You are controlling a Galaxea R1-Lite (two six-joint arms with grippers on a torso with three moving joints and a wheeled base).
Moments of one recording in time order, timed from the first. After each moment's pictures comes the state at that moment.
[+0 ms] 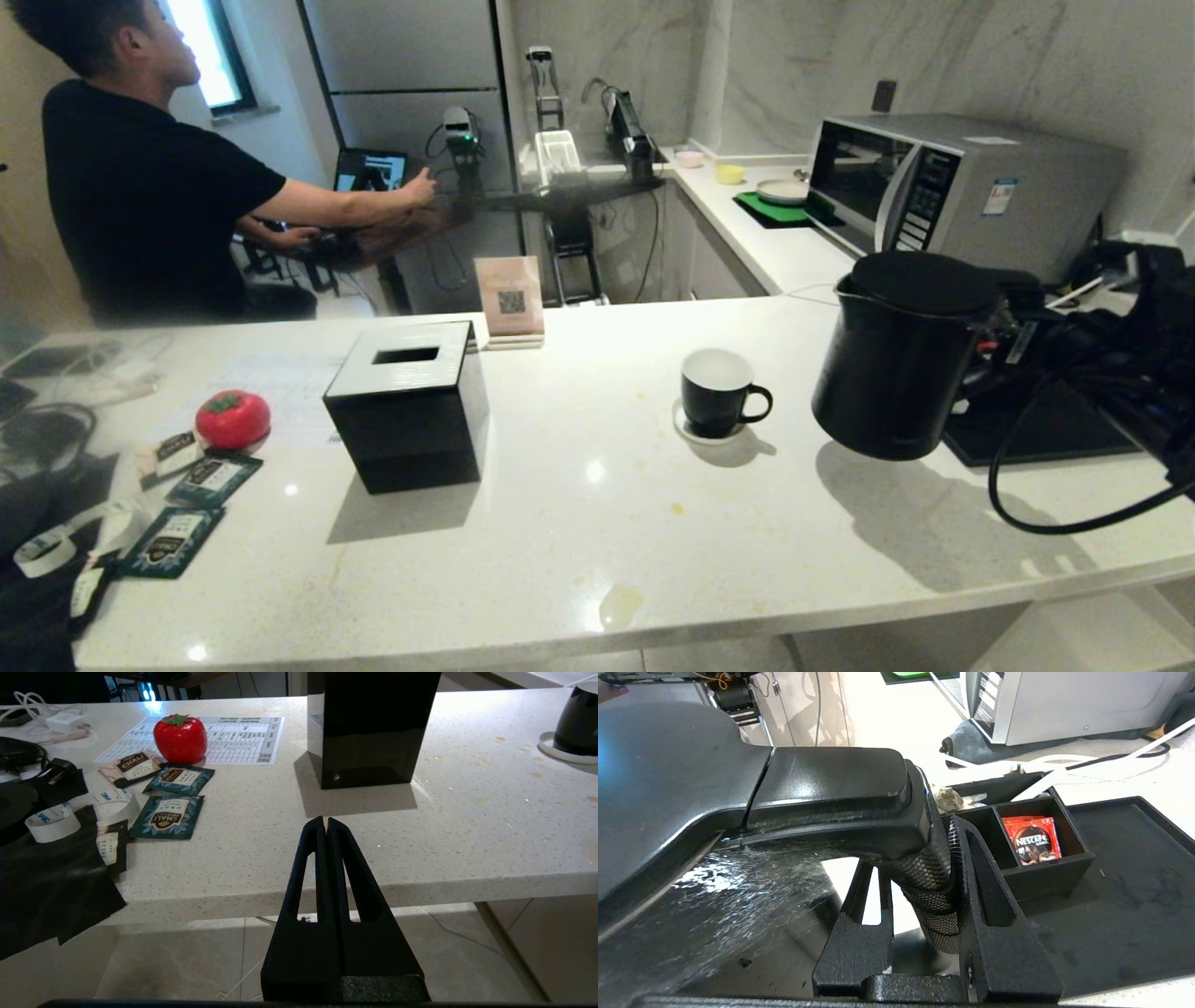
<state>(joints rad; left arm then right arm) 0.00 0.00 0.00 -0.01 0.02 -0.01 -0.04 1.70 -0.65 -1.06 -0.07 0.06</state>
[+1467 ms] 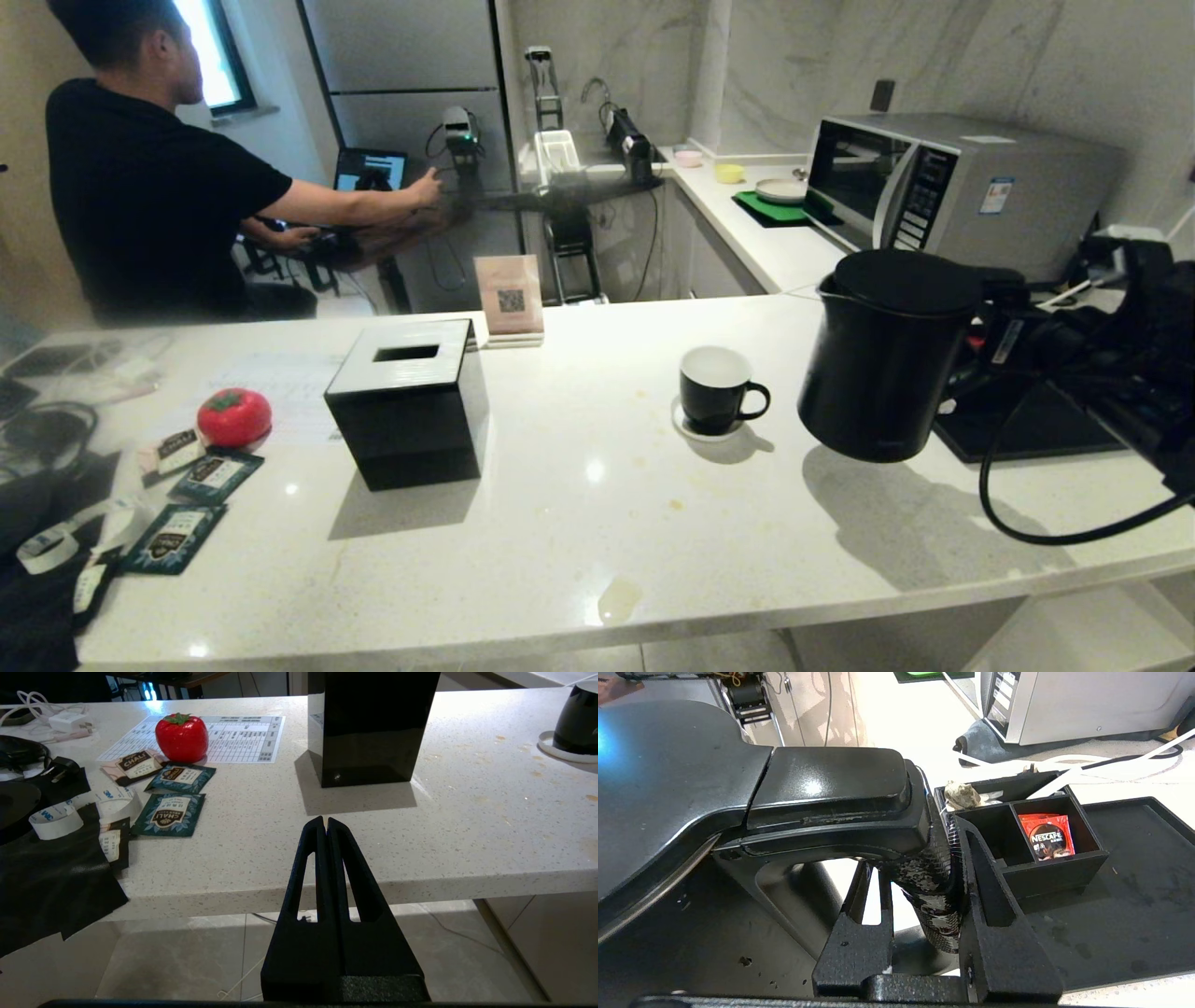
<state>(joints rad) 0.00 0.00 0.00 -0.01 0.02 -0.01 0.02 1.67 -0.65 -1.03 -0.11 0.06</state>
